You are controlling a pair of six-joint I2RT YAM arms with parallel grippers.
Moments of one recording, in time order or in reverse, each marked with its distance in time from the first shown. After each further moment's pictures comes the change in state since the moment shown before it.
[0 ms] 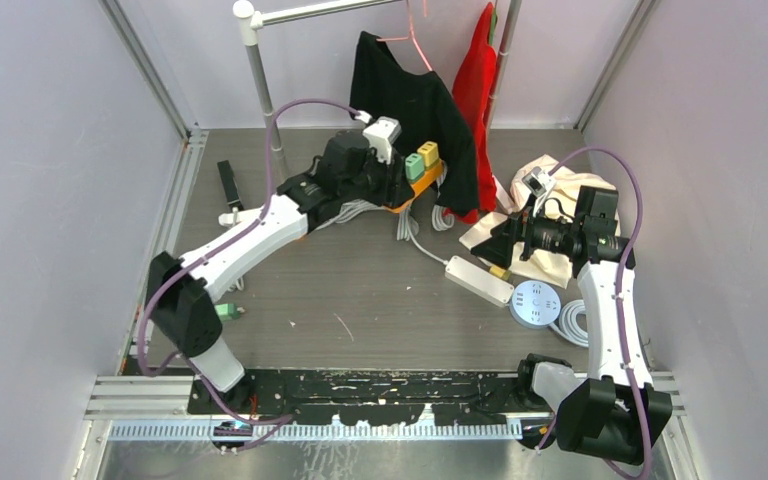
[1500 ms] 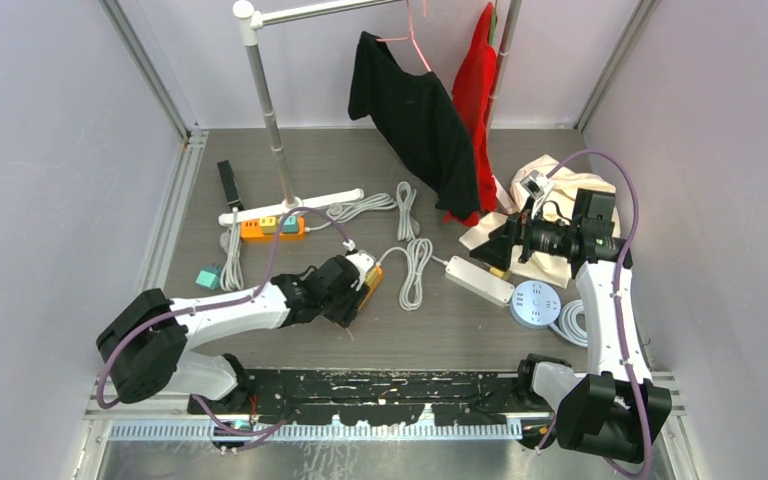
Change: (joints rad) left arm -0.217 -0.342 -0.865 0.020 -0.256 0.044; right arm 0.000 0.006 -0.029 0.011 -0.010 0.003
